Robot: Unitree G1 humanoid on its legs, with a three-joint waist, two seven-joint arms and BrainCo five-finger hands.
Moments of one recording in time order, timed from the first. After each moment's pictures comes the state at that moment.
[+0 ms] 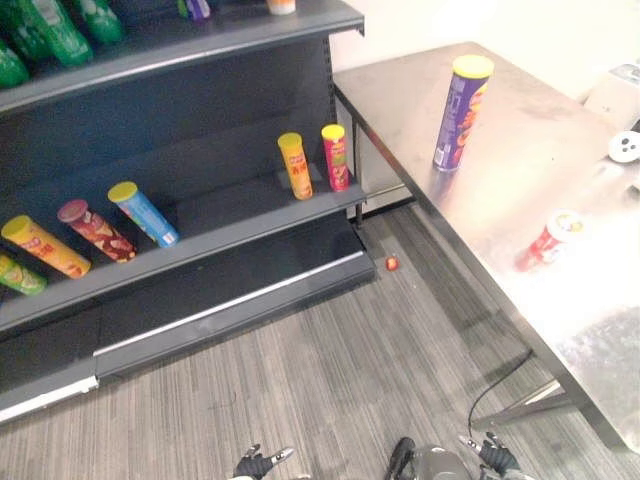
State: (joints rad) left arm 0.06 0.09 0.22 1.15 -0.02 -0.08 0.03; right arm 0.05 -0.10 -0.28 1.11 0.09 -0.13 0.05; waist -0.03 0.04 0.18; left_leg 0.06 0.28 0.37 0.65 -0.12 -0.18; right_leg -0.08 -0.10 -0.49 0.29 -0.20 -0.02
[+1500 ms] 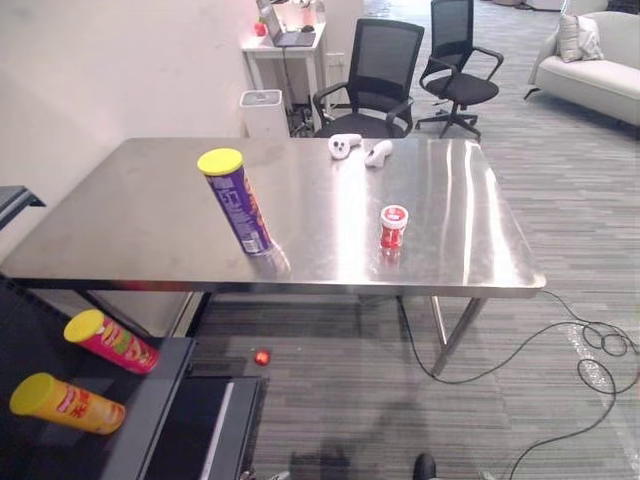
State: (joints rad) left arm 0.09 0.12 0.18 1.21 -0.02 -0.11 0.05; right arm 0.11 -0.10 -0.62 1.23 0.21 -0.10 0.03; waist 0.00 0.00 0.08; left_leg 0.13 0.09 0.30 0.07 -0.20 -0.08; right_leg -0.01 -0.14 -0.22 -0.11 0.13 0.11
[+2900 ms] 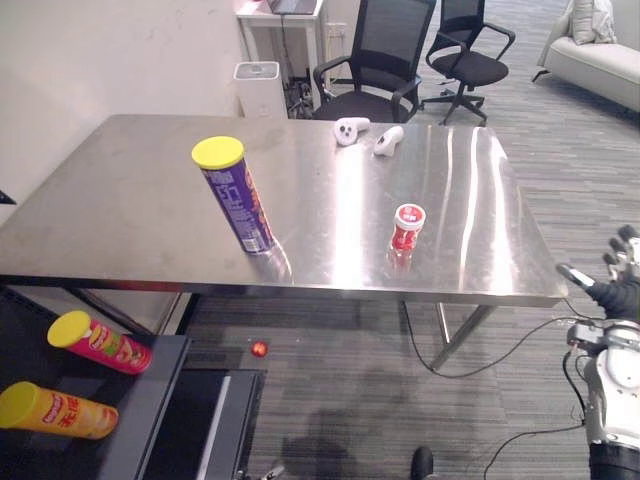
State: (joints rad) left arm 0.15 0.09 0.26 1.09 -0.02 -0.09 0.07; right arm -0.04 -0.37 -0.37 0.07 0.12 -0.19 -0.07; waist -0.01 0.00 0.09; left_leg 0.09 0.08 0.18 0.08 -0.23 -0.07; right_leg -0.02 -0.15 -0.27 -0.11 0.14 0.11
